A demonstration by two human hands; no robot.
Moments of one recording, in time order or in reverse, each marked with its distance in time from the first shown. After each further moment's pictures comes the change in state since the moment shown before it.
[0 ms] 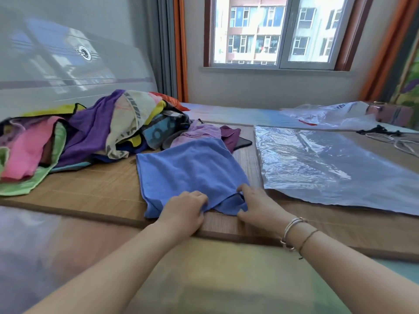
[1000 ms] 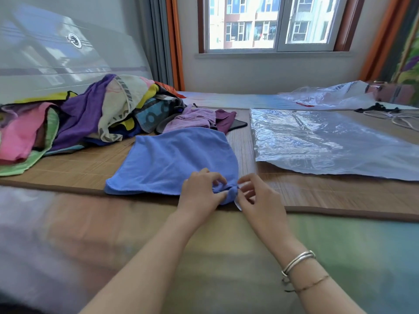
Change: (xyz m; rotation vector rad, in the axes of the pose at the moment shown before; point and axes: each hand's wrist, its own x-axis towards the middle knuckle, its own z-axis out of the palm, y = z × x) left_hand -0.006 0.060 0.029 -0.472 0.229 -0.130; right_hand -0.076 -0.003 0.046 0.499 0.550 0.041
